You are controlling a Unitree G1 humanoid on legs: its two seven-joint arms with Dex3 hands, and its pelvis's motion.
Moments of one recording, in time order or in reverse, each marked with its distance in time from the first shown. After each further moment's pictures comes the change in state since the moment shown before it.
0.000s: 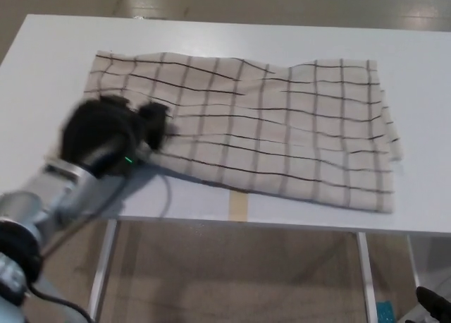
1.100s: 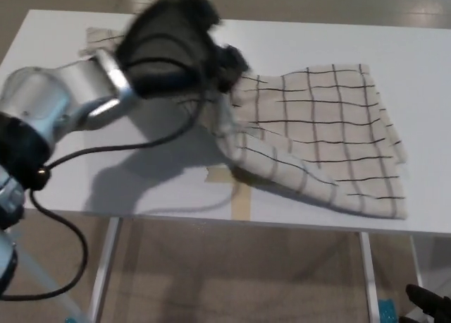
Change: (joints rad) left_arm -0.334 0.080 -0.252 -0.285 0.213 -0.176 0.039; right_arm -0.011 -0.005 0.005 -0.027 -0.006 0.027 -0.003
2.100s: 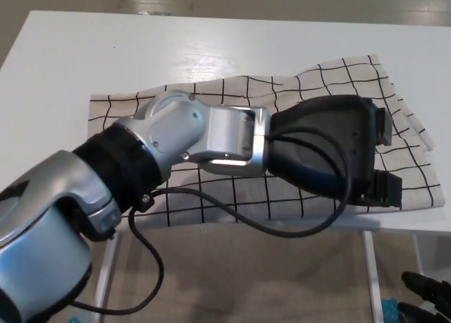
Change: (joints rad) left_arm -0.042 -0.258 -0.139 -0.211 0.120 -0.181 -0.101; right_arm -0.014 -0.013 -0.006 -0.086 0.013 0.072 0.018
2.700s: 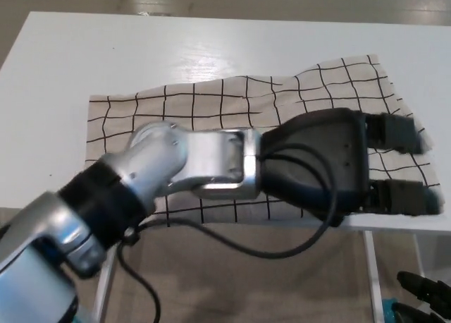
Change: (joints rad) left_arm 0.207 0.046 0.162 -0.238 -0.044 0.049 -0.160; right_arm -0.001 0.014 0.000 0.000 0.001 0.000 0.005
